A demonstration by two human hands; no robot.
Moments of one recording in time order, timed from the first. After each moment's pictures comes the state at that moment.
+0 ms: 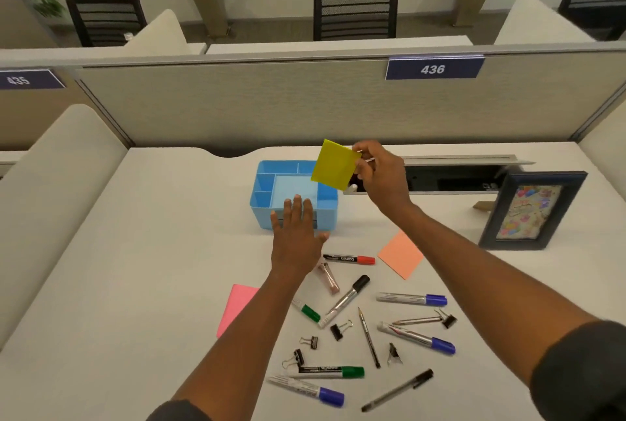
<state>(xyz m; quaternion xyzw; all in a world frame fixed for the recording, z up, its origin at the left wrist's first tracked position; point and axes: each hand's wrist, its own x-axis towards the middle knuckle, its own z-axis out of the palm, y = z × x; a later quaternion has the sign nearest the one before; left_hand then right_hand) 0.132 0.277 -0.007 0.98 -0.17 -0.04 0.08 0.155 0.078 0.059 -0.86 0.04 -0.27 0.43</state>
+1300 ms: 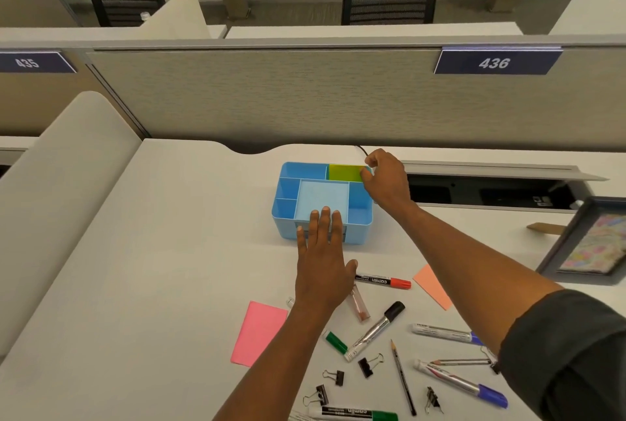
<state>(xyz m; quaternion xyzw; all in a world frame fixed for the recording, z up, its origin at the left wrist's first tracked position) 0.134 0.279 -0.037 0.98 -0.17 0.01 0.14 0.257 0.099 -0.021 -0.91 0.16 -0.14 0.35</state>
